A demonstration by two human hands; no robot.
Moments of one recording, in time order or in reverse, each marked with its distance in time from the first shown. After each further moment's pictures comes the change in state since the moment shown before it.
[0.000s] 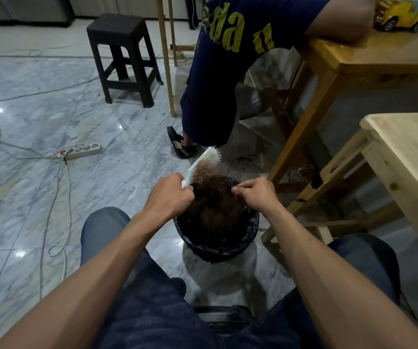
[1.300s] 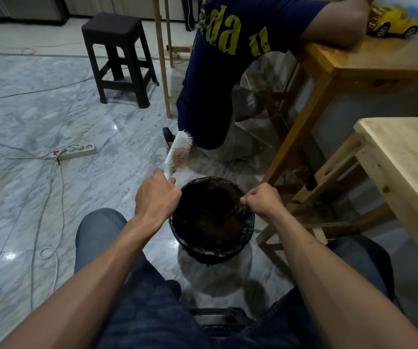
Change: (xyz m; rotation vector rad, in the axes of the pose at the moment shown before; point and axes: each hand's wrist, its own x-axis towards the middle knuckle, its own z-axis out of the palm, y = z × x) left_hand -0.006 0.002 -0.003 -0.004 0.247 -0.098; right_hand 0.000 0.014 -0.015 -0.154 -0.048 0.078
